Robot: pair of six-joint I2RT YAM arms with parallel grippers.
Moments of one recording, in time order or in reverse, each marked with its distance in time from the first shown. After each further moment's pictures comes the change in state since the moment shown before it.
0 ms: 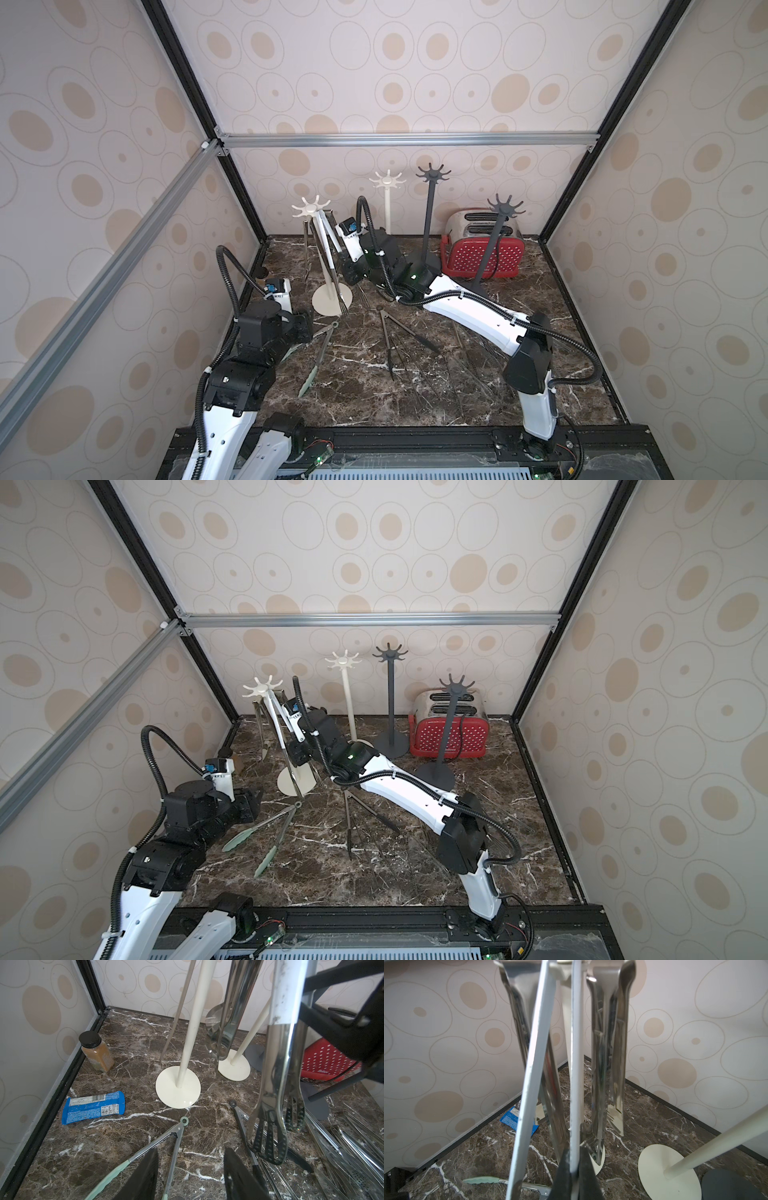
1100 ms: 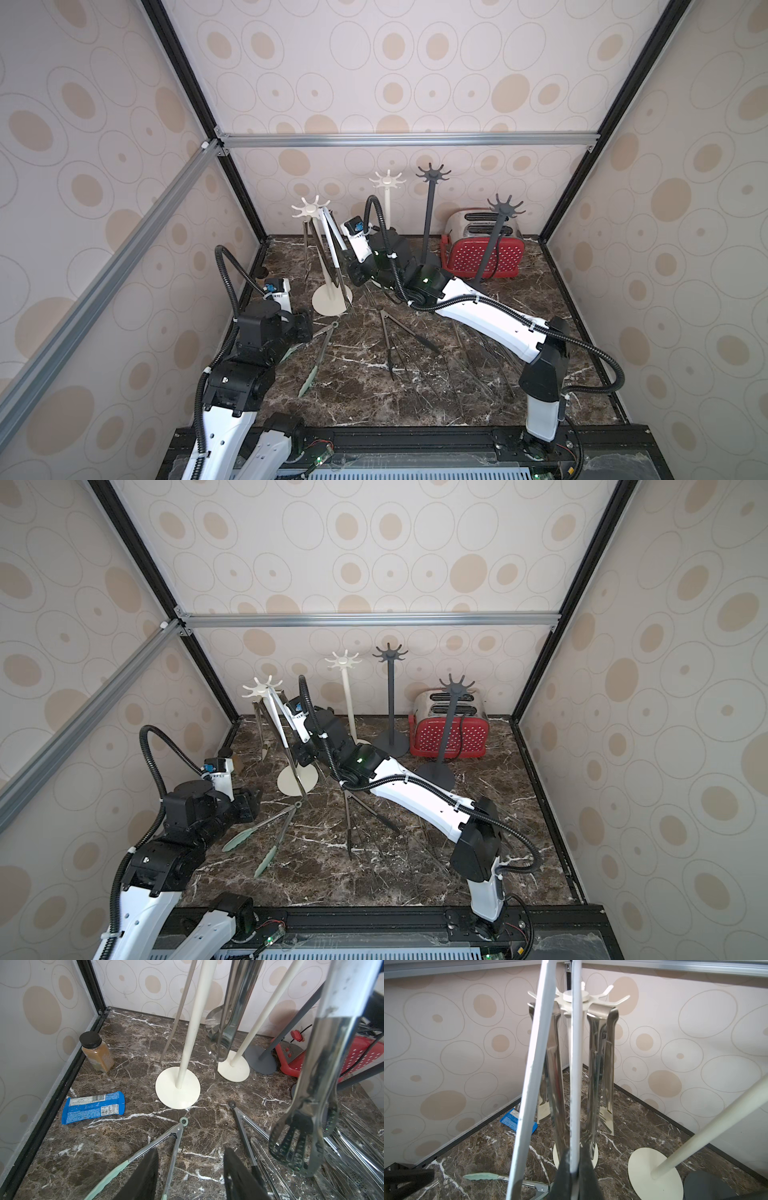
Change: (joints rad) left arm 0.000 0.000 0.006 -0.002 0.000 -0.008; right arm 0.012 -0.100 -0.077 0.025 0.029 -0.054
